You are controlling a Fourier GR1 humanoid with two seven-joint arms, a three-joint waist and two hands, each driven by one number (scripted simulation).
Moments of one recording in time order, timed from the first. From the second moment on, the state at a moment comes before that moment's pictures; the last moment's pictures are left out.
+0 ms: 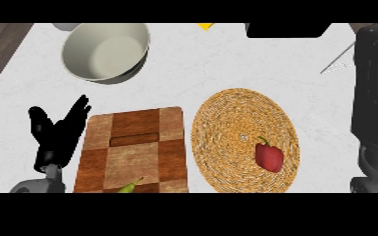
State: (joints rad) left arm -0.04 0.22 0.06 -1.41 0.15 0.03 0.28; right arm -1.00 -0.26 -0.26 -1.42 1.47 0.04 1.19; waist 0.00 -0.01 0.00
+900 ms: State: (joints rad) left arm -0.04 0.21 0.06 -1.42 0.15 0.03 0.30; right arm -1.15 -0.57 -0.56 -1.37 1.45 0.28 1.01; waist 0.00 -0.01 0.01
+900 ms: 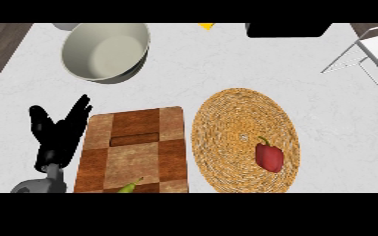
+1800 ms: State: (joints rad) left arm -0.05 0.19 0.07 -1.41 0.14 0.01 0.27; right arm -0.99 -0.75 -0.66 -1.14 1.33 0.23 0.87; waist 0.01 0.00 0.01
